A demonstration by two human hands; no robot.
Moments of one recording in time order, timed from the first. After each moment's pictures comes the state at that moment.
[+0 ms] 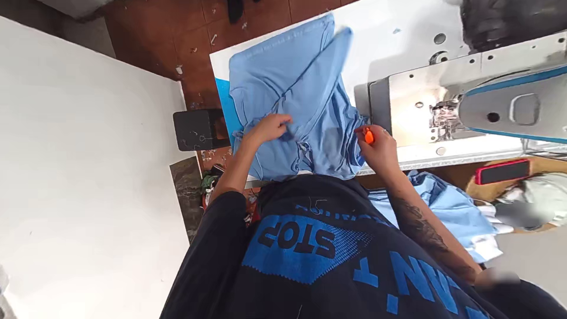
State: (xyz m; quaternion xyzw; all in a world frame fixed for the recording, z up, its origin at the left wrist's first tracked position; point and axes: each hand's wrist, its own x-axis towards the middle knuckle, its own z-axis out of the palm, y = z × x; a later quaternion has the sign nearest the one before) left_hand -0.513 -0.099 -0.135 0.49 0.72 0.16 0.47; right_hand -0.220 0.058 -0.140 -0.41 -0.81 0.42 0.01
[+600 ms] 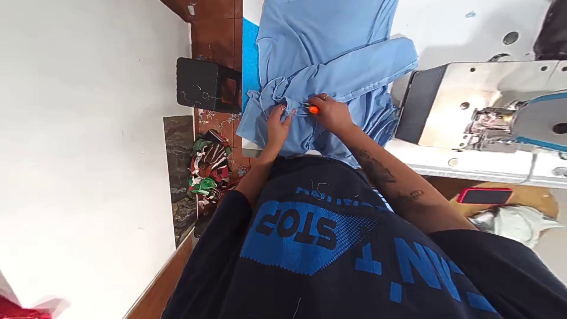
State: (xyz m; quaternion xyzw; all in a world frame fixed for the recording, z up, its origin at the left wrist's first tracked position) left_hand -0.407 -0.187 -0.203 0.15 0.85 0.47 0.17; right_hand -0.349 -0.001 -0.195 -0.11 -0.92 0.36 -0.12
